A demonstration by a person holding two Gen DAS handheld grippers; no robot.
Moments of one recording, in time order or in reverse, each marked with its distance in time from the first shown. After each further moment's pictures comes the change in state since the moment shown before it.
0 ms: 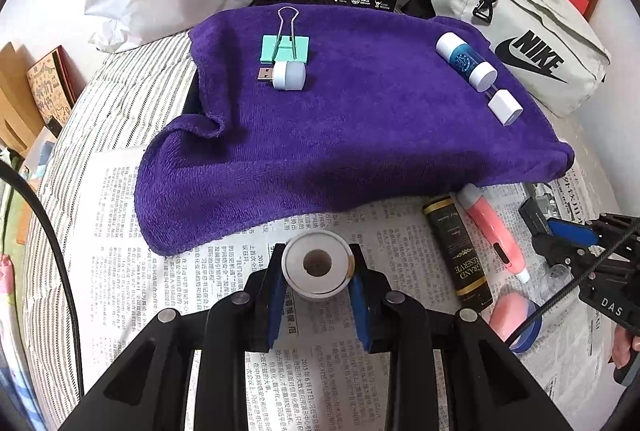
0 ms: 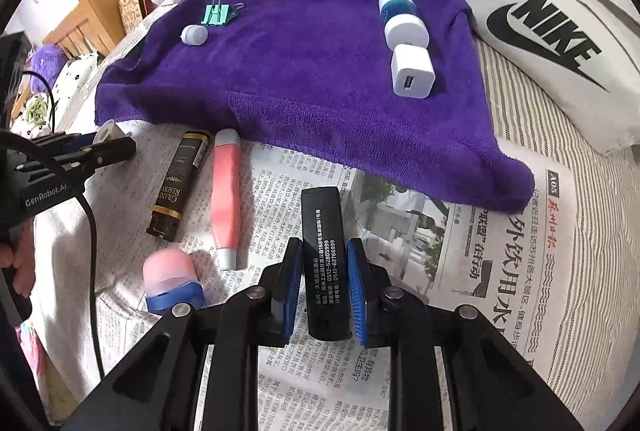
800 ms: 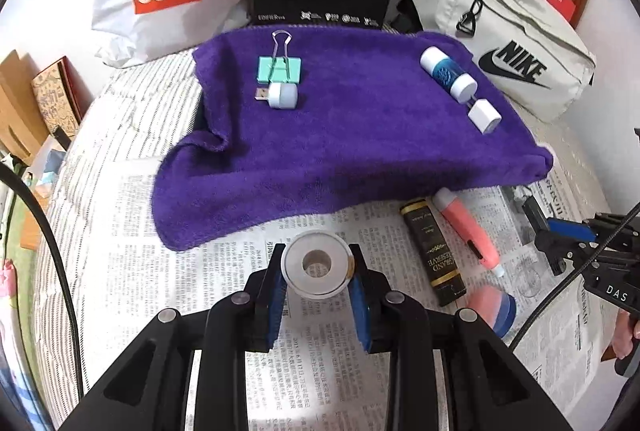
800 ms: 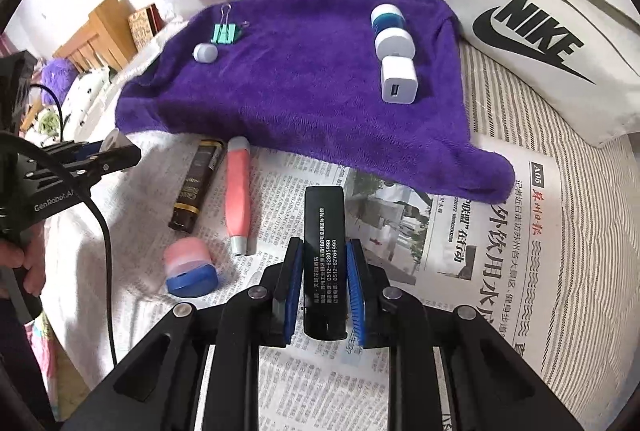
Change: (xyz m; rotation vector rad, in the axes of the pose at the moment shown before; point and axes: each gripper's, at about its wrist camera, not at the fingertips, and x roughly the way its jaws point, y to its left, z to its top) left arm -0.029 -0.001 -0.003 0.005 -0.044 -0.017; right arm -0.027 -0.014 -0.009 0.051 -0.046 0.070
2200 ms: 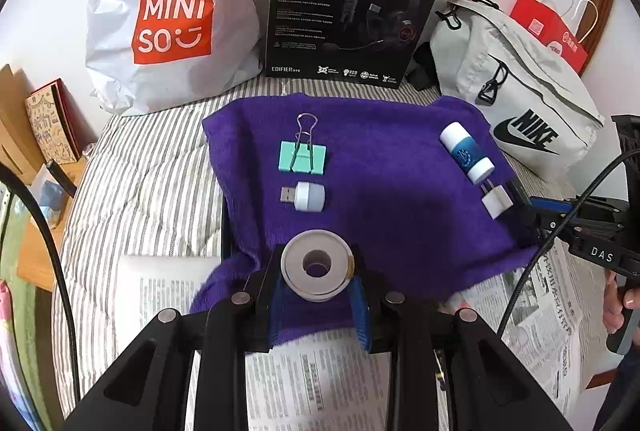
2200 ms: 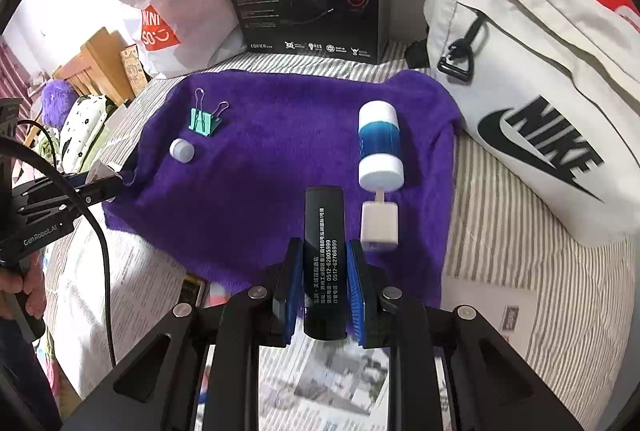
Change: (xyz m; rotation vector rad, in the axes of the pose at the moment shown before) left arm 0.002 0.029 0.078 -0.032 -0.062 -0.035; right arm 0.011 -0.015 0.112 -0.013 -0.048 0.000
